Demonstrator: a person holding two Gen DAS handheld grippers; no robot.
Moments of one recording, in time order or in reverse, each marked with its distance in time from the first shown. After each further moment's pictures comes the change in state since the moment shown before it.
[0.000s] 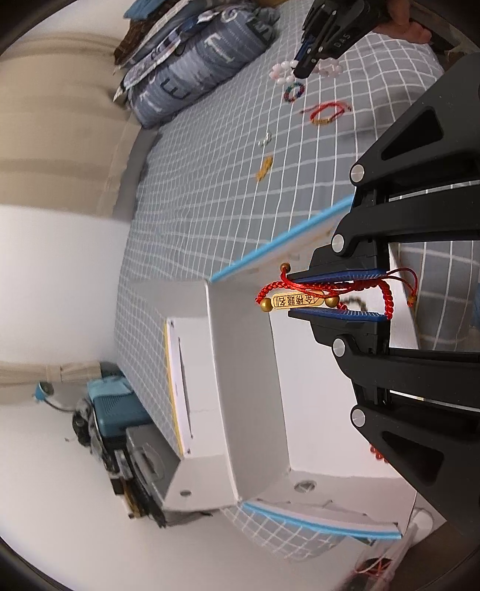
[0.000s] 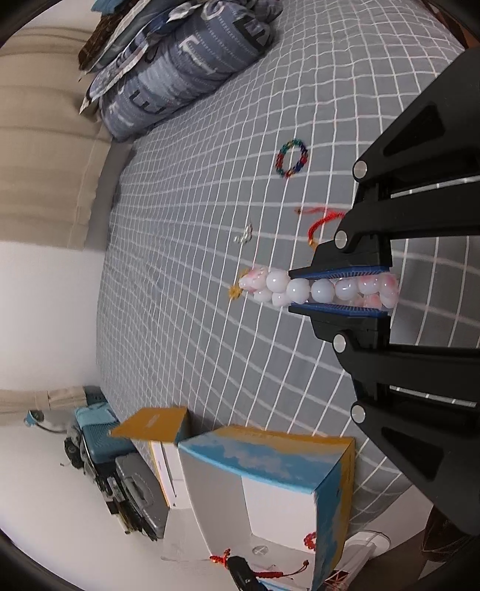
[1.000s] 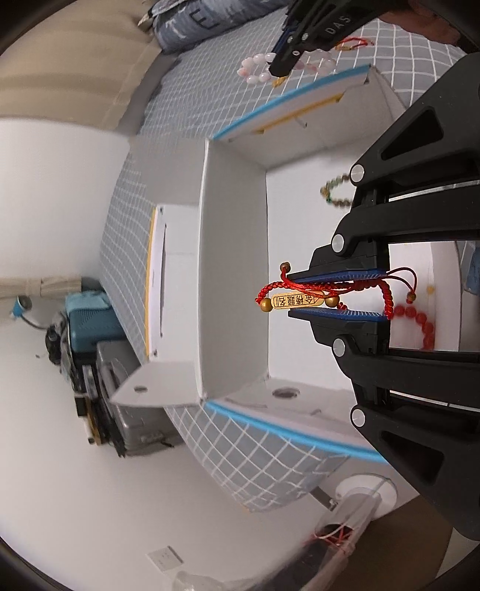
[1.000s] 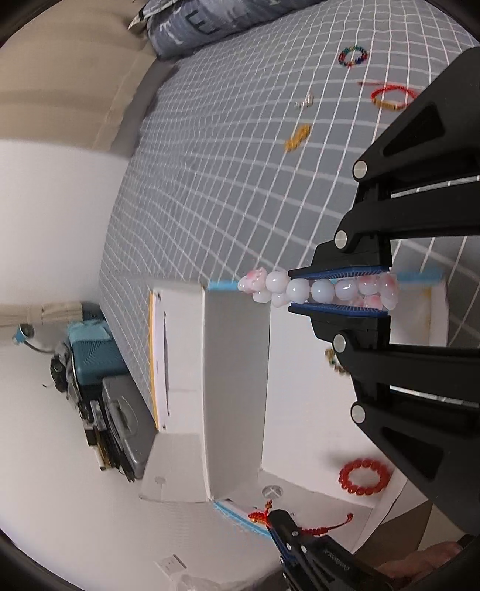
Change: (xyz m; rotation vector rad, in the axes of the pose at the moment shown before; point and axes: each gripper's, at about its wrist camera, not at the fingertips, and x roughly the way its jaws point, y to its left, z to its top) left arm 0.018 0.115 -0.008 -0.144 0.060 0.237; right arm 0.034 0.195 0.055 -0.147 -0.006 0.189
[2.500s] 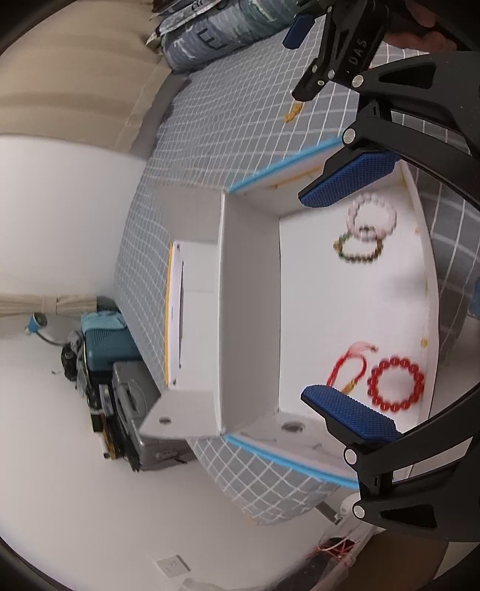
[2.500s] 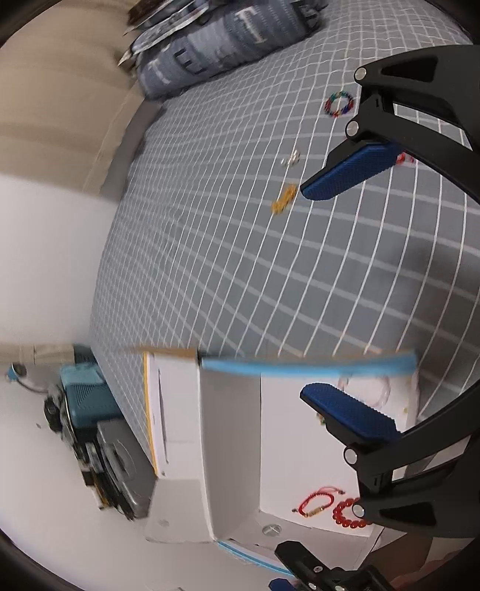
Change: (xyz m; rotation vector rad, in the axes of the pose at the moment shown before) left arm -0.038 -0.060 0.006 0.007 -0.056 -0.079; right arm -0.024 -0.067 0.000 0.049 0.042 -0.166
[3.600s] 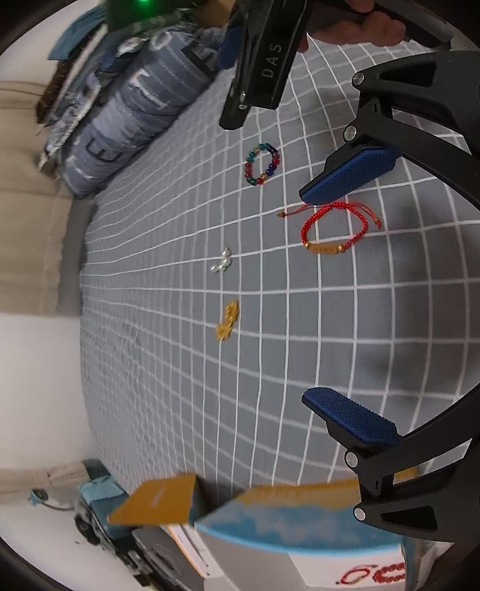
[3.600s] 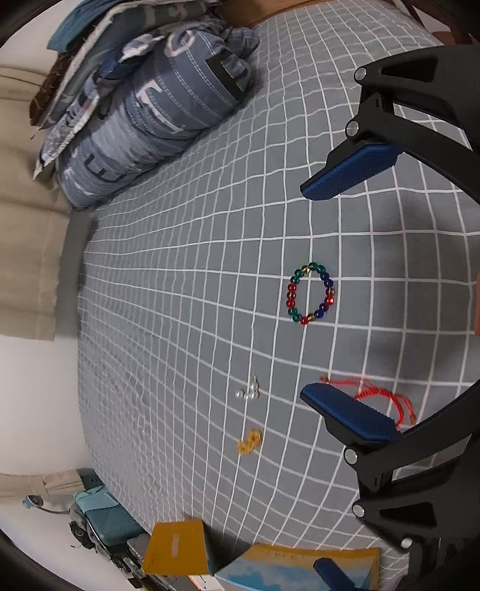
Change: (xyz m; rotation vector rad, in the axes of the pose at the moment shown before) left arm 0.074 -0.326 -0.079 0.331 0.156 -0.290; right arm 0.052 -0.310 -0.070 0.220 0.100 -0.205
